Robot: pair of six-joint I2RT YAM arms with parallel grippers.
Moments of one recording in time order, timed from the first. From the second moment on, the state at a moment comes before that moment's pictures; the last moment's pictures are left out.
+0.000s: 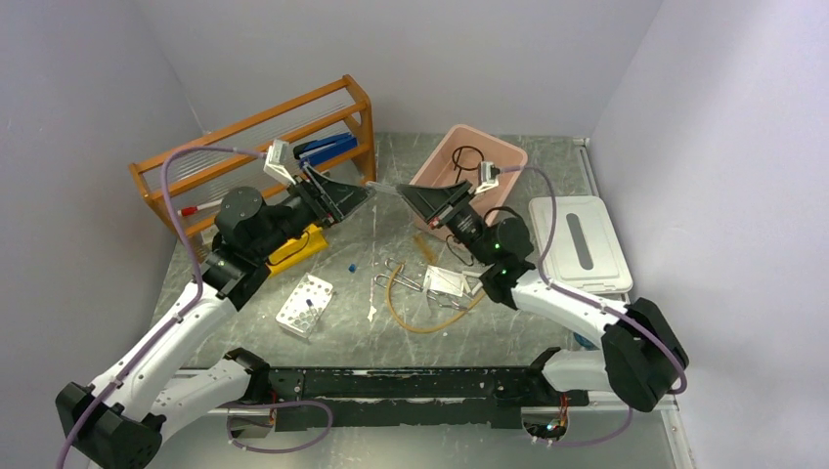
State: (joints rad) left arm -0.51 0.92 0.84 0.18 0.29 -1.05; right arm 0.73 1.27 0.64 1.08 -0.07 1.21
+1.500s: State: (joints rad) left arm -0.69 1.12 1.04 -0.44 0.65 0.15; right arm 0.64 1.28 1.09 -0.11 -0.72 0.50
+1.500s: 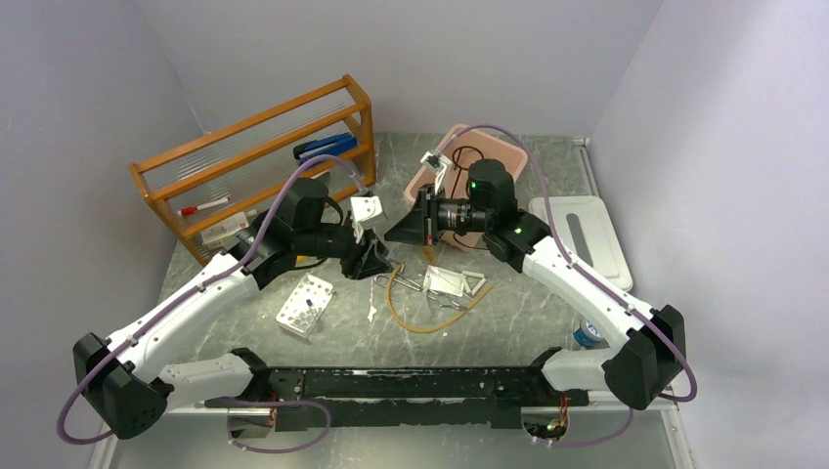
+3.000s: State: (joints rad) left arm -0.69 1.14 1.03 -0.36 0.48 0.01; right arm 0.65 1.16 0.91 0.14 -0.52 0.59
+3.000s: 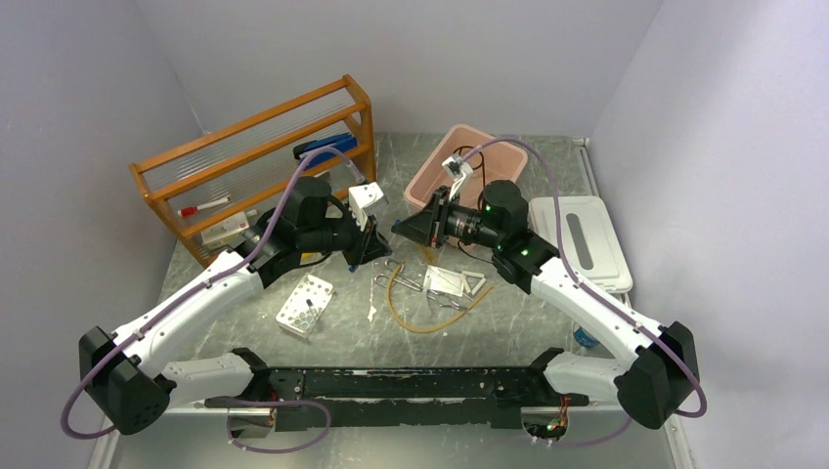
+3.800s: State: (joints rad) left arm -0.69 0.81 1.09 -0.37 -0.04 -0.15; right arm 0.98 1.39 0.96 0.10 -0.17 0.13
